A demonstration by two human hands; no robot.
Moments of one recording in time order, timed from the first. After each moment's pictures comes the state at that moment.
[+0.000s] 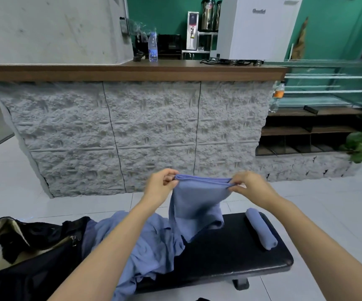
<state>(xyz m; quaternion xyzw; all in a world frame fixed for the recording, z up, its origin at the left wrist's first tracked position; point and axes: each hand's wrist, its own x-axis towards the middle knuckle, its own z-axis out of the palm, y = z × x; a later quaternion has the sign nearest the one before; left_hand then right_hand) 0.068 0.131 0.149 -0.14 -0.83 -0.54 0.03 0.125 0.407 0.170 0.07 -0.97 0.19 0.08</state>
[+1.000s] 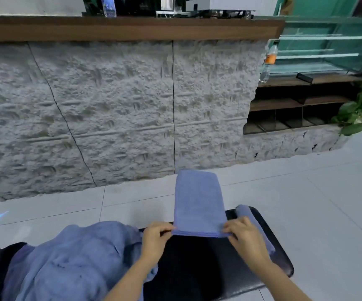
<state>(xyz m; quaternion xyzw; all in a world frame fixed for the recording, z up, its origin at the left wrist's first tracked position) -0.001 0.224 -0.085 -0.10 -0.86 -0.50 -0.04 0.082 0.486 -0.074 -0.02 -0.96 0.22 0.14</state>
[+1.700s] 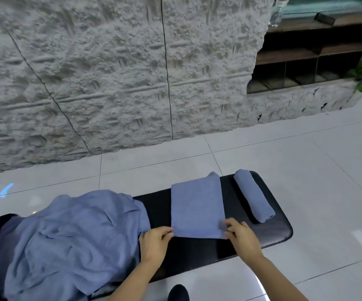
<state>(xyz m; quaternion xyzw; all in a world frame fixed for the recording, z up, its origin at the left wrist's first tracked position) 0.054 0.224 -0.192 -0.03 -0.94 -0.34 -0.09 0.125 0.482 -0.175 -0.18 -0.94 0.29 -0.07</state>
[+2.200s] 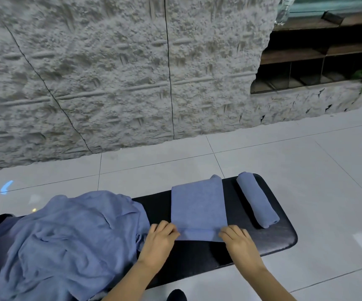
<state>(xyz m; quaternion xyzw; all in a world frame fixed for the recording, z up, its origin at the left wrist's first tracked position) 0.041 0.225 -0.201 -0.35 -0.93 -0.12 0.03 0.126 0.476 -0.196 0.04 -0.99 0.09 0.08</state>
